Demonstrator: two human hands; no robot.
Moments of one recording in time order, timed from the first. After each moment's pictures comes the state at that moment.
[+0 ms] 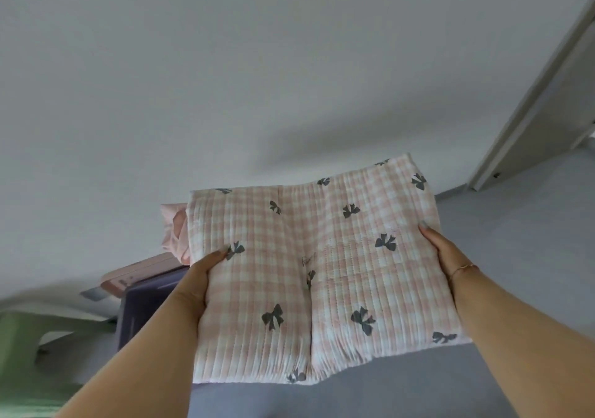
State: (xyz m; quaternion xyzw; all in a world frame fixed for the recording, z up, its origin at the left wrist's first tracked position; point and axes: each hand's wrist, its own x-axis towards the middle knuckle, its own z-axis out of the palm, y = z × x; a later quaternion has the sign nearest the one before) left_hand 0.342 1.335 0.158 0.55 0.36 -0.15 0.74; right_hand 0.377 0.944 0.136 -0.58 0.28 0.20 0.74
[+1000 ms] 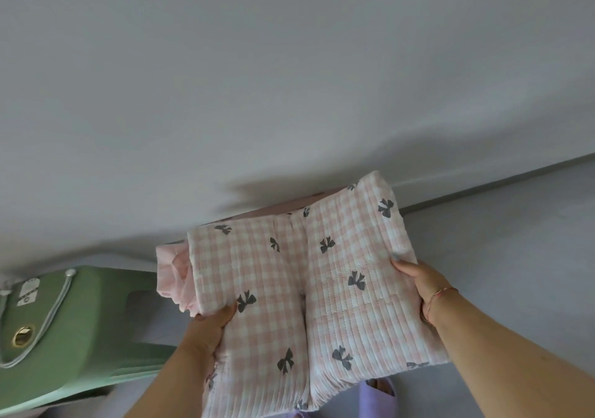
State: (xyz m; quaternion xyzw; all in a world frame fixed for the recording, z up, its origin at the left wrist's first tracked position) left_hand 0.308 1.682 -0.047 0.54 0.53 -0.13 0.64; right_hand 0.414 1.341 -0.063 -0.61 0.32 0.28 0.66
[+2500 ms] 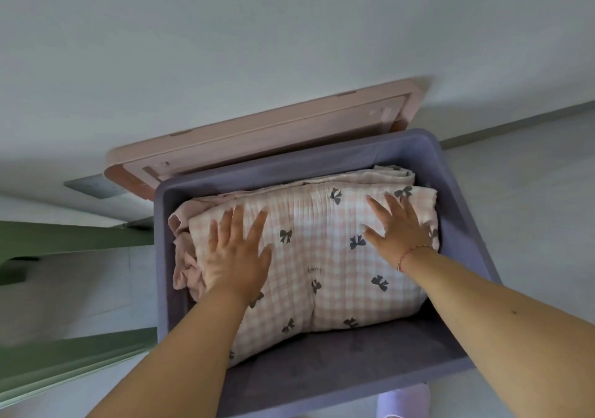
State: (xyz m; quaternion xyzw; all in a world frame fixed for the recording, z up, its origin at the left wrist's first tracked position) left_hand 0.377 1.693 -0.320 0.98 0.09 -0.19 0.01; right_hand 0.454 1.418 -0.328 -0.95 -0.01 0.29 0.11
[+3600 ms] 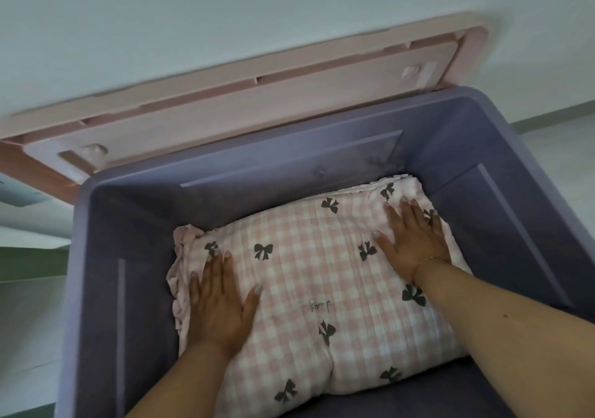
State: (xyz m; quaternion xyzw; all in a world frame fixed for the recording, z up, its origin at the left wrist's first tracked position) left_hand 0.350 1.730 -0.503 0.97 0.12 -0.17 0.11; right_hand 0.485 1.412 -0.486 -0.98 -0.04 0.22 -0.02
